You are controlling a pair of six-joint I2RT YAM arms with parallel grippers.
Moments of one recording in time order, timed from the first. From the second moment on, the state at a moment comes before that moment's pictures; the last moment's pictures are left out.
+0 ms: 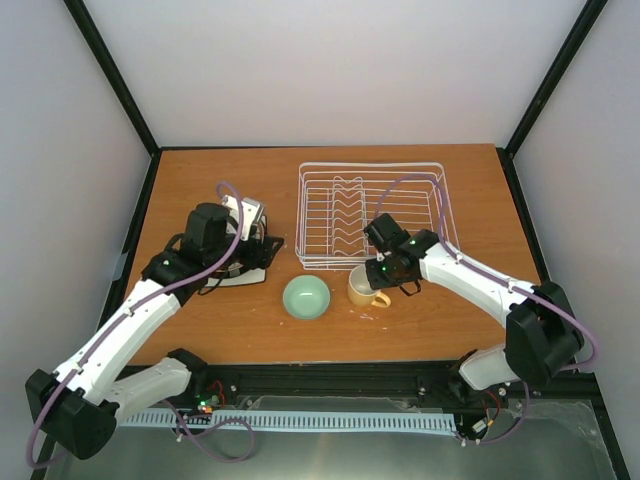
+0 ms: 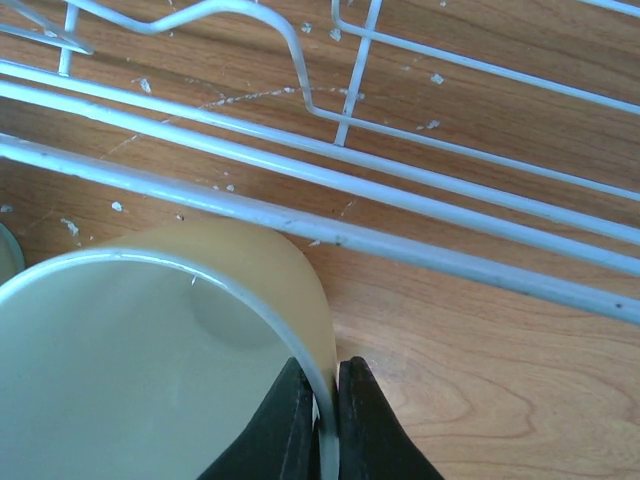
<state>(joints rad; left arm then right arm) -0.48 0.98 0.90 -0.52 0.16 -0.11 0.65 1.43 1.00 -0.82 0.03 0.41</state>
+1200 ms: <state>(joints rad) -1.18 0.75 0.85 0.12 -0.36 -0.31 0.30 1.16 0.78 0.79 -0.66 1.49</state>
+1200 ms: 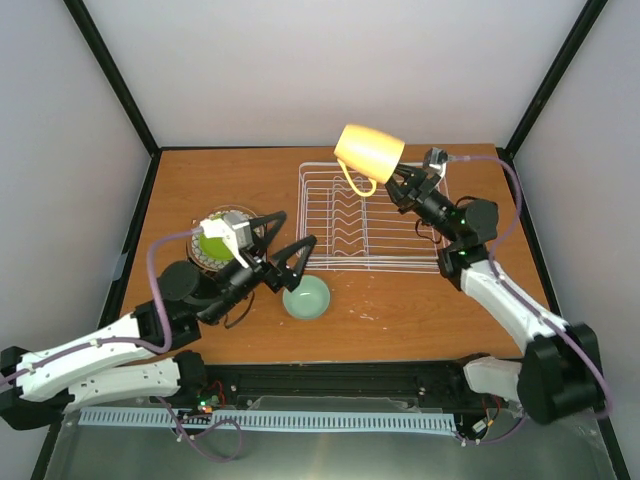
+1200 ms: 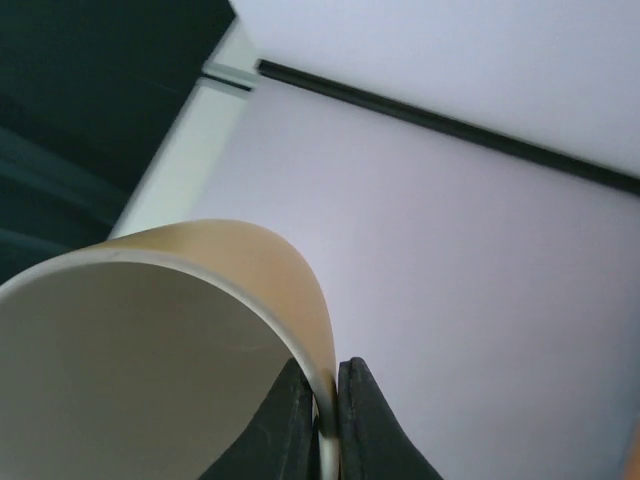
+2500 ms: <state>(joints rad) -0.95 1.18 0.82 0.79 0.27 -0.55 0.42 1.26 0.65 1.49 -0.72 1.95</state>
